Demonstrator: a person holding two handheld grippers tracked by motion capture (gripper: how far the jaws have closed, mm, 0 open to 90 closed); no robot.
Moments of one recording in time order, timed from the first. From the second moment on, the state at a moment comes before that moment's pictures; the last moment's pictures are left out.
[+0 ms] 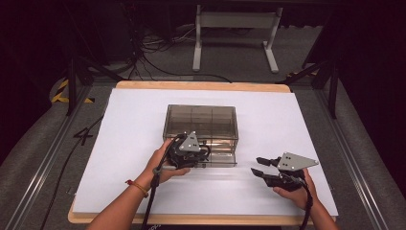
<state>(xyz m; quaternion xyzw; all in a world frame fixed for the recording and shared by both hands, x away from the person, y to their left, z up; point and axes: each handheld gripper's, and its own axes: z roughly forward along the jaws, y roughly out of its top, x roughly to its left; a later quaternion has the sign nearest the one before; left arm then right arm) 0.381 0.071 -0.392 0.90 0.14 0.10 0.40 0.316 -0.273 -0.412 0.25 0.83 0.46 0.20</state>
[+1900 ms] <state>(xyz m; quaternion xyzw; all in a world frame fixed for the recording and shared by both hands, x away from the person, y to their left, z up) 0.305 0.148 -0.407 0.86 0.13 0.15 0.47 0.319 -0.269 -0.405 0.25 0.82 0.48 0.20</state>
